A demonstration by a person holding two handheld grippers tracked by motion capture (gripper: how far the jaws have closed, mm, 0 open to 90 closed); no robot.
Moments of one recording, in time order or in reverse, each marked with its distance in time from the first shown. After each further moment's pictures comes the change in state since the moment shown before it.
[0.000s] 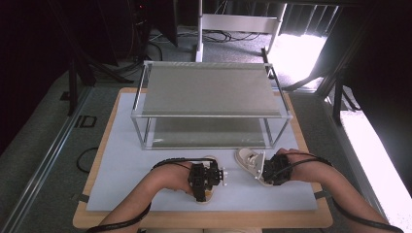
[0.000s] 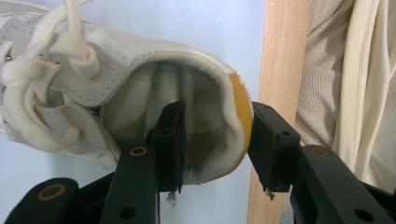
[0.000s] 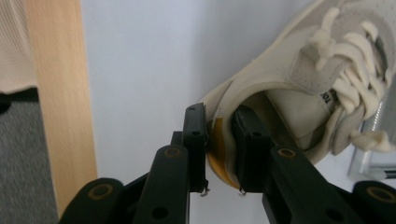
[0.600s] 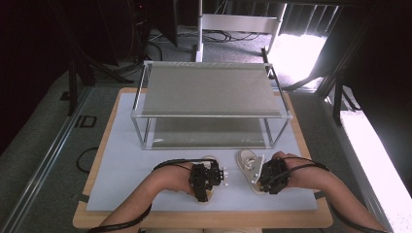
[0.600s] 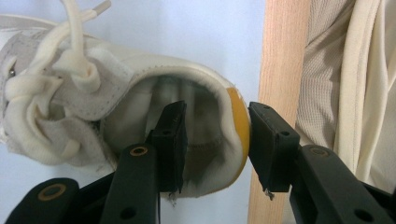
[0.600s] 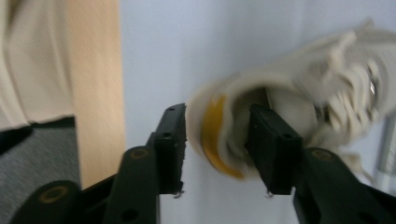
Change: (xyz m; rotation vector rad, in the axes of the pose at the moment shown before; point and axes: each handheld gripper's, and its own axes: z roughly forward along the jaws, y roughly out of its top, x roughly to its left) left arm 0.000 0.002 0.003 -0.035 0.006 0.007; right arm 0.013 0.009 -0.005 -0.062 0.012 0.012
